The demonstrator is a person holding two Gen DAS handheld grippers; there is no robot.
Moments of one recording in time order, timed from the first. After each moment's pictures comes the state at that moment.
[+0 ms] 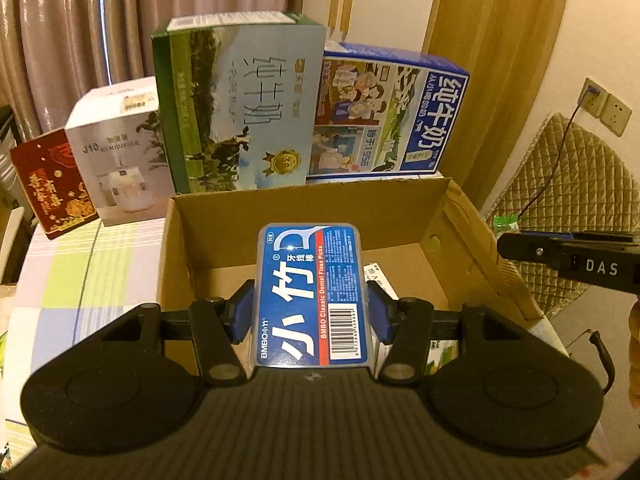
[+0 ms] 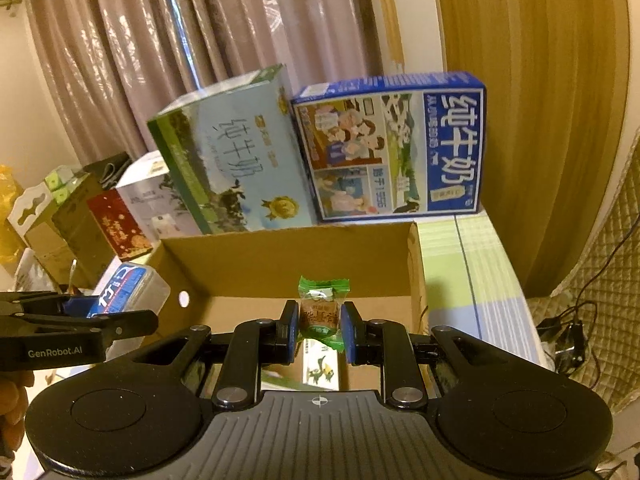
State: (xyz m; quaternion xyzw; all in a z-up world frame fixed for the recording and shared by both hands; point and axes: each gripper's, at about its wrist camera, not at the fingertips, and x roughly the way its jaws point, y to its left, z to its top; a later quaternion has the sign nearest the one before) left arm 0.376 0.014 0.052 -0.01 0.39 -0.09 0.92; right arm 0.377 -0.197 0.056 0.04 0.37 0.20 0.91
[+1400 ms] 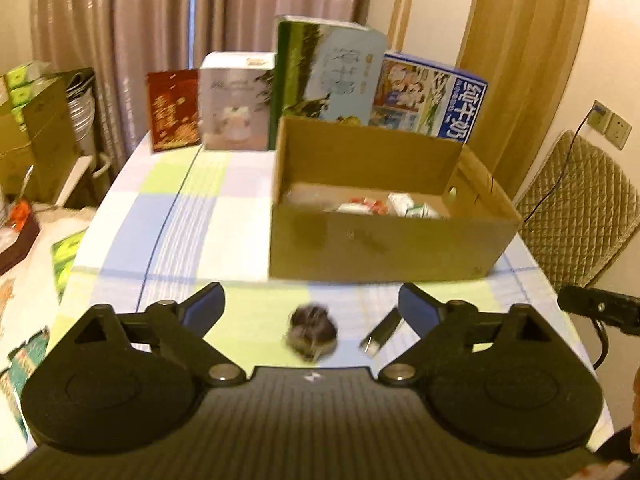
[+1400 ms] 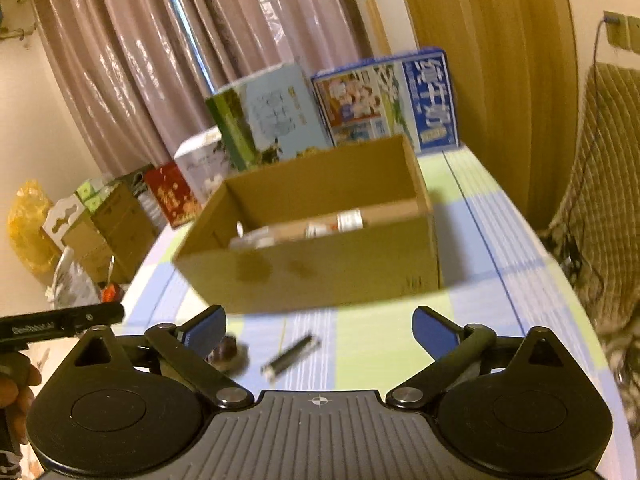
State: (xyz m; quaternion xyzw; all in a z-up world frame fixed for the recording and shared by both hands) left arm 0.155 0.073 0.054 -0.06 0.36 -0.01 0.93; right arm 0.154 -0.221 0.038 0.09 0.35 0.20 0.91
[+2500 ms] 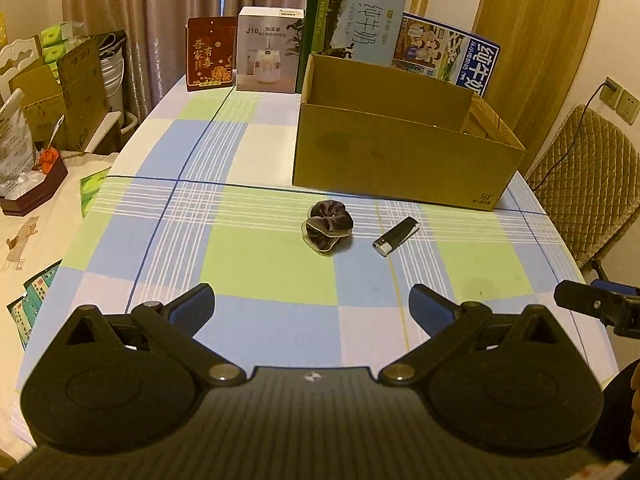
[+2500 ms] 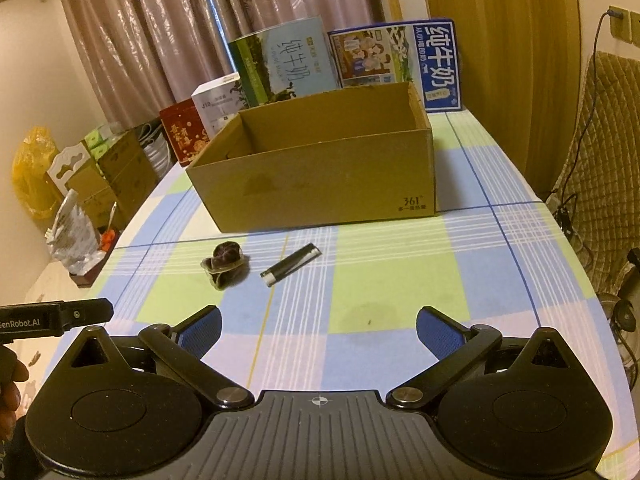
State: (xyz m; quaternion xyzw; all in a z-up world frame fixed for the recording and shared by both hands) left arm 0.069 0.066 0.019 -0.07 0.39 0.02 0.92; right arm 0.091 -0.224 0.007 0.05 0.37 0.22 0.90
